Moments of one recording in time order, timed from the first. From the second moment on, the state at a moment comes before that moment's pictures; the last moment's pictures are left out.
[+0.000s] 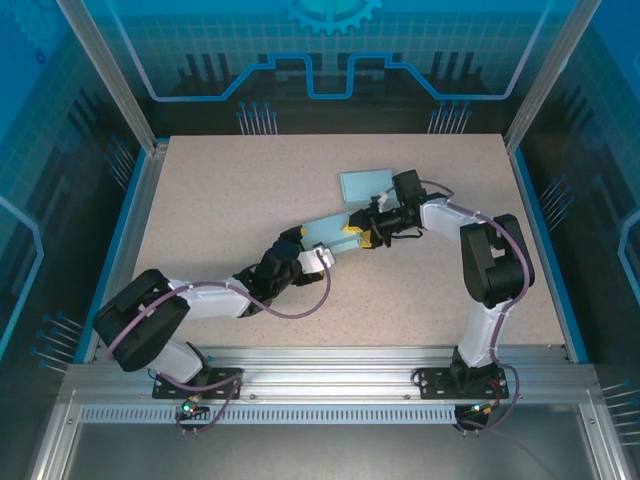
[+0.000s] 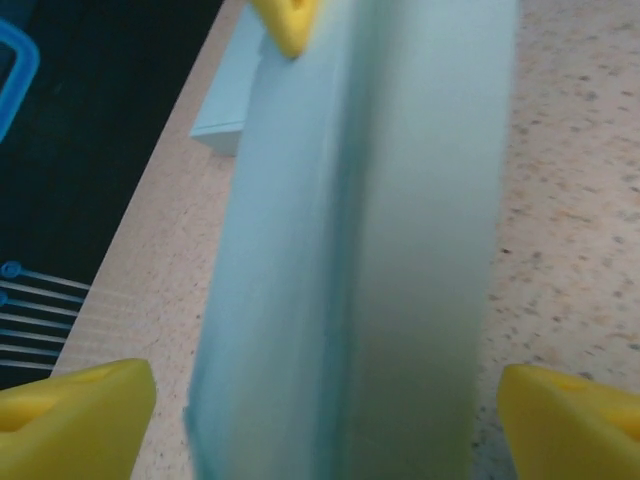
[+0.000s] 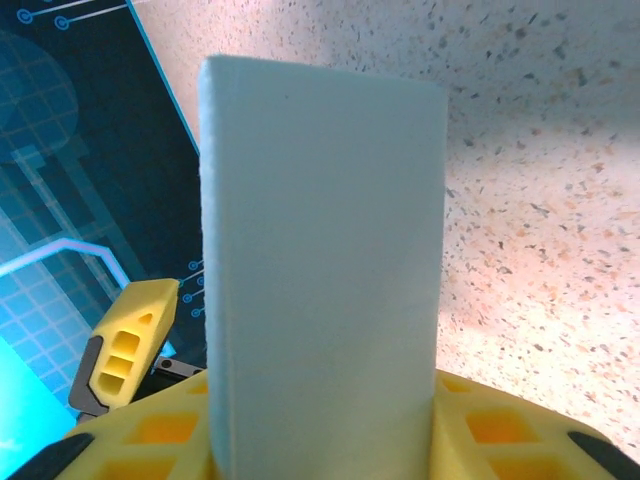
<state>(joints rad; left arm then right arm) -0.72 1.51 0.55 0.48 -0.25 0.71 0.27 1.89 1.20 -0.42 -0.98 0.84</state>
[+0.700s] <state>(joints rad) -0.70 1.41 0.71 0.12 -0.08 0.65 0.23 1.80 1.21 -0.52 -0.94 0.72</state>
